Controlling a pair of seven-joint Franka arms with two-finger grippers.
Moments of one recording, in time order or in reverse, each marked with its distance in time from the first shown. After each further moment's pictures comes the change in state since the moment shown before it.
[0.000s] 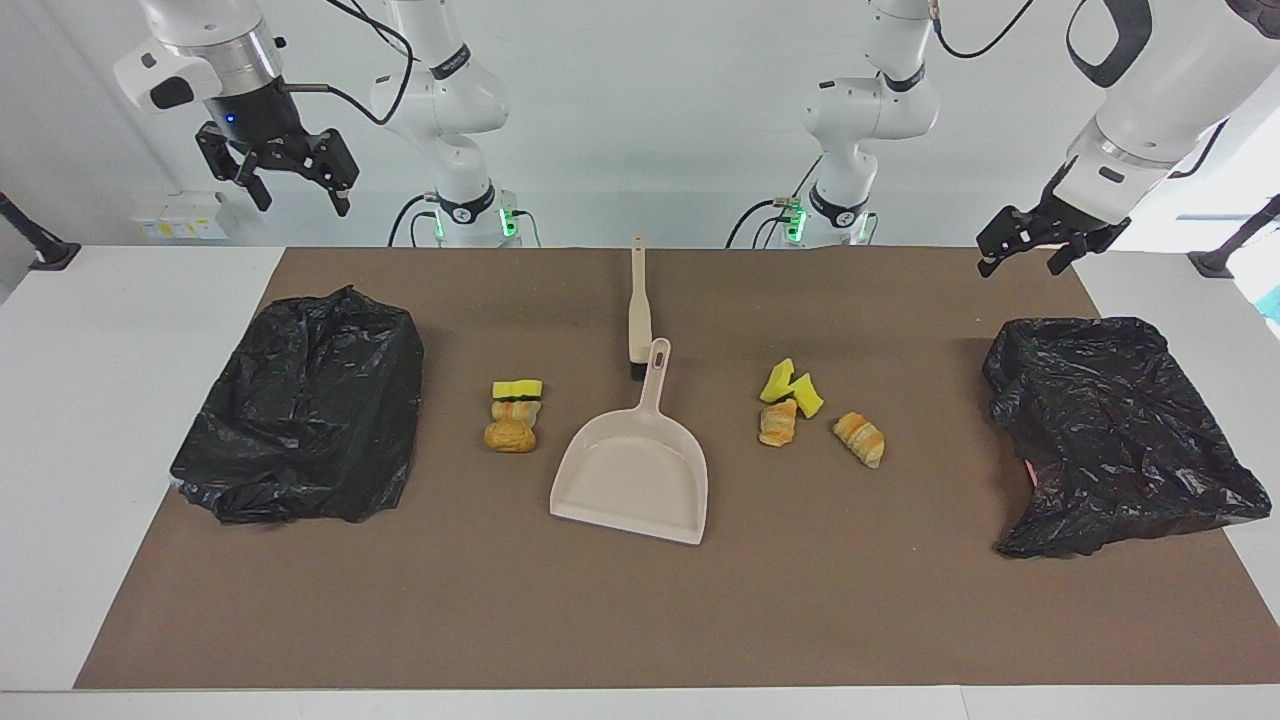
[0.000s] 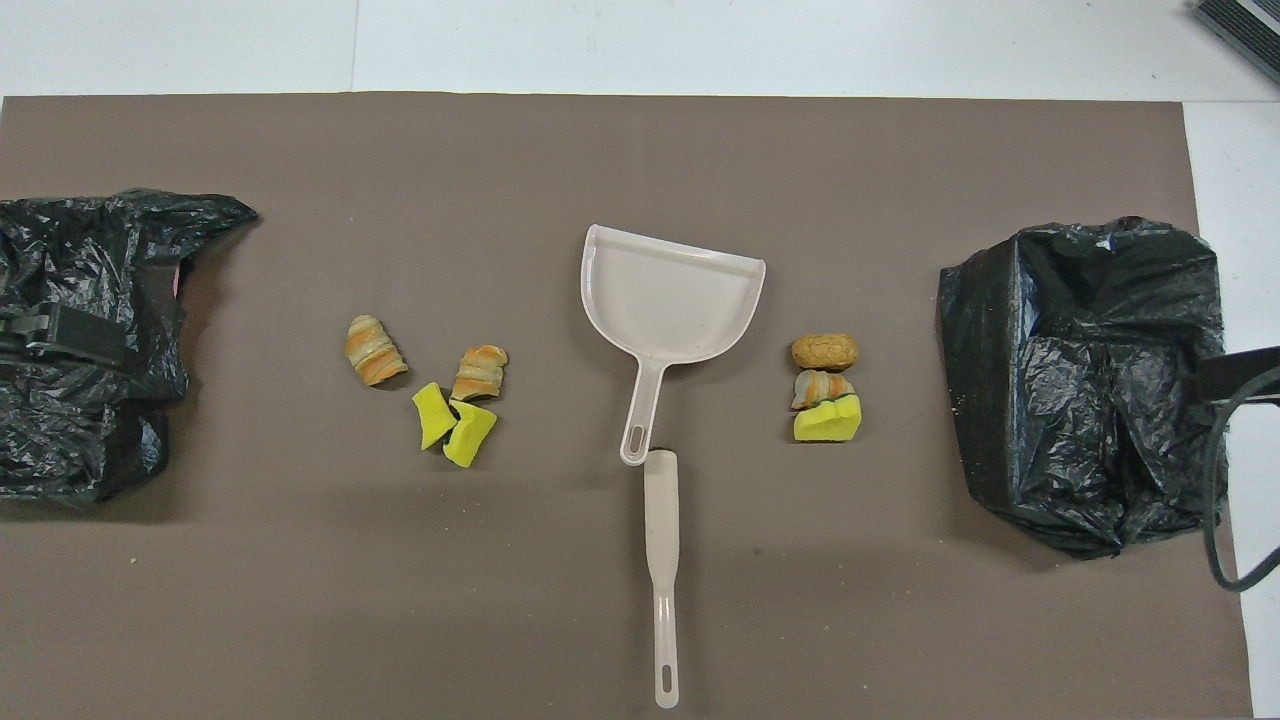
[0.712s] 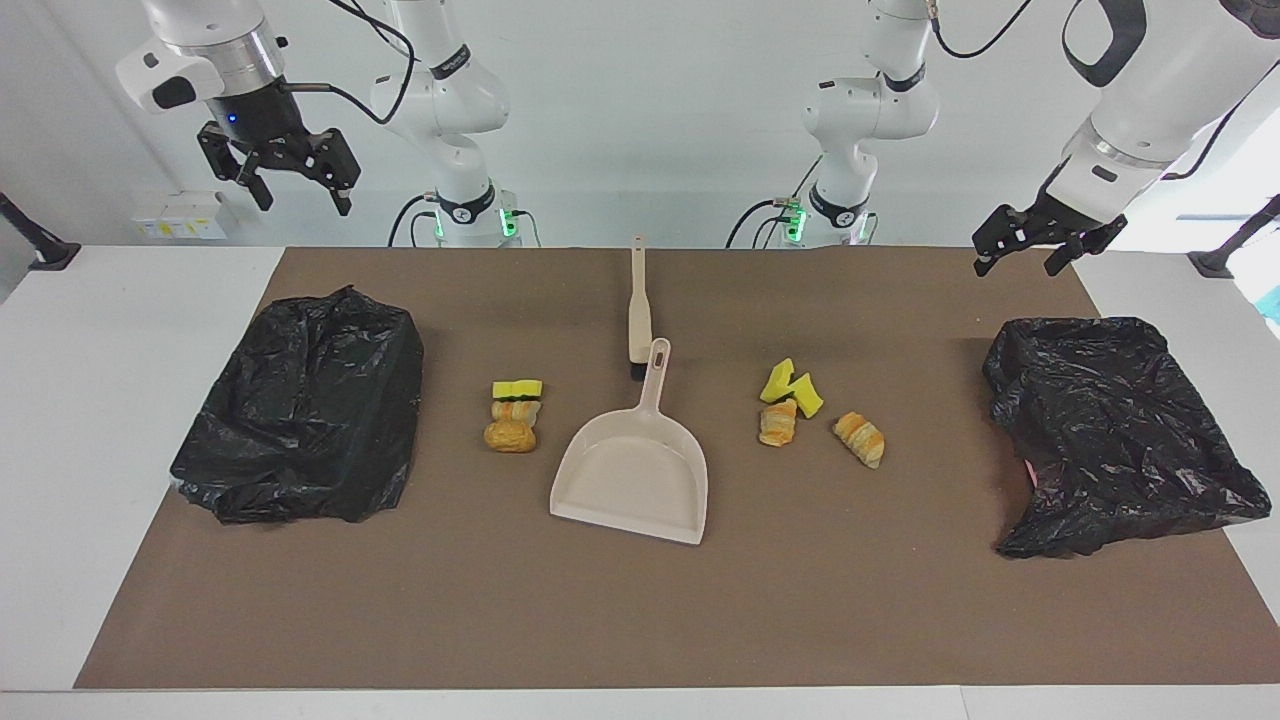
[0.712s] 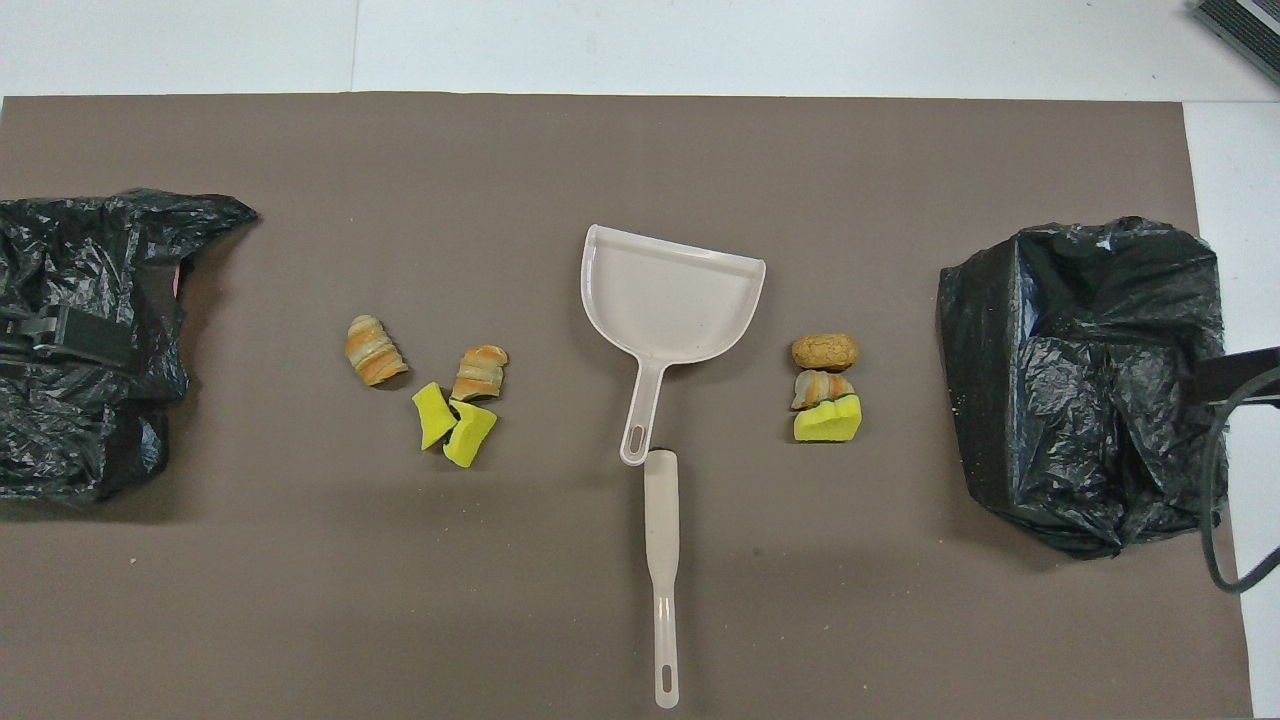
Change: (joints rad) left arm -0.001 0.000 -0.009 0.000 0.000 0.001 0.020; right arm 0.003 0.000 0.001 0.000 0.000 -0.001 0.000
